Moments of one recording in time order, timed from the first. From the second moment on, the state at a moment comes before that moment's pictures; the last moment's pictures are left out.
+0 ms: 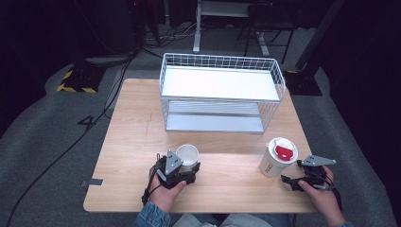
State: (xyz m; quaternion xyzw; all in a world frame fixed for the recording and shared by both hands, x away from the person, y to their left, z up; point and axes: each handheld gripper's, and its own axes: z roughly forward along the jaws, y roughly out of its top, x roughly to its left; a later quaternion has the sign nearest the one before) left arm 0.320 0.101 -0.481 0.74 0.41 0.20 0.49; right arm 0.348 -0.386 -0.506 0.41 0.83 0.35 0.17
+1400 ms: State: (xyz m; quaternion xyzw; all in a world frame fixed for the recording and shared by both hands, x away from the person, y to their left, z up) left arm 0.410 0.072 -0.435 0.73 0.40 0.21 0.51; right arm 0.350 -0.384 -0.506 0.41 0.83 0.34 0.17
